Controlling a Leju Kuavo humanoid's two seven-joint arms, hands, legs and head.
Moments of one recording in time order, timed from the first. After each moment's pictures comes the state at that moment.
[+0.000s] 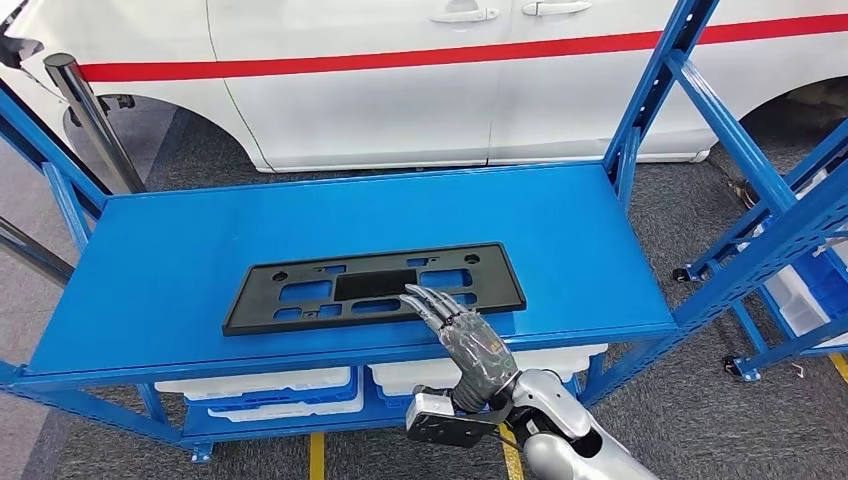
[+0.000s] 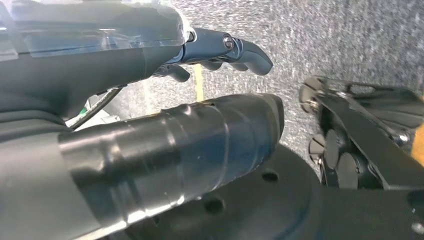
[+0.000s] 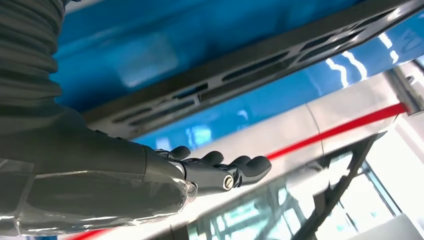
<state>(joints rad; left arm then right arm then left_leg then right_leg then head) -0.04 -0.05 -0.57 -0.20 0.80 0.15 0.04 -0.31 -0.24 0.82 -1.58 0.67 -0.18 -0.22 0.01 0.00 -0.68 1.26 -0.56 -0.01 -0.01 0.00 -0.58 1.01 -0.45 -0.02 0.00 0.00</state>
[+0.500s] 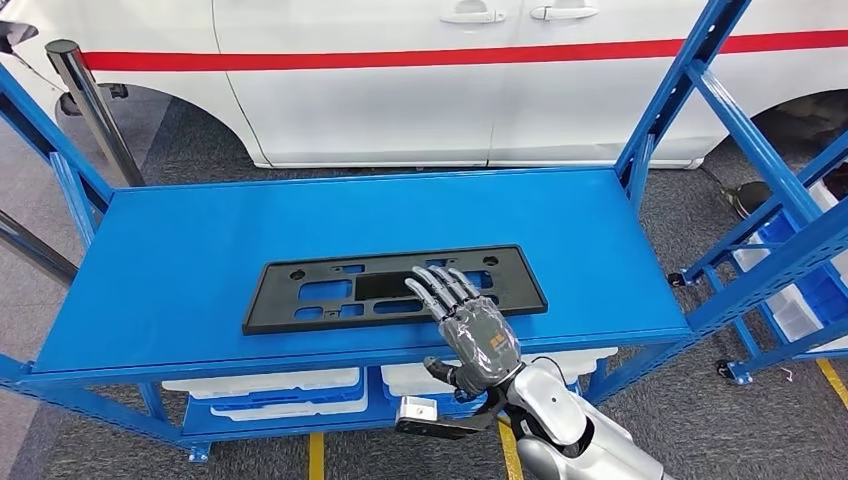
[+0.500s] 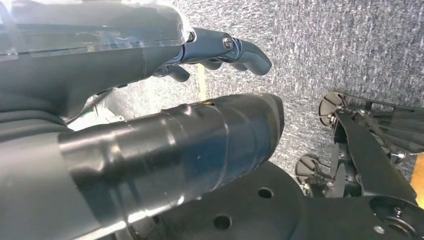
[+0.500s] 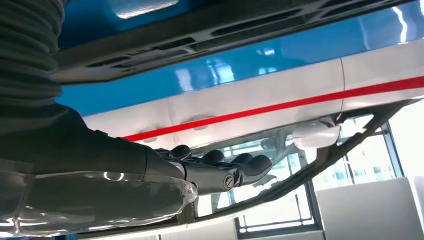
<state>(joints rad) -0.03 -0.06 -0.55 -0.20 0.80 0.16 0.05 -0.39 -0.28 0.93 -1.51 0.95 -0.40 -0.07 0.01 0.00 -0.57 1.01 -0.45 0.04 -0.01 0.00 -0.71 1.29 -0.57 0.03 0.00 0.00</state>
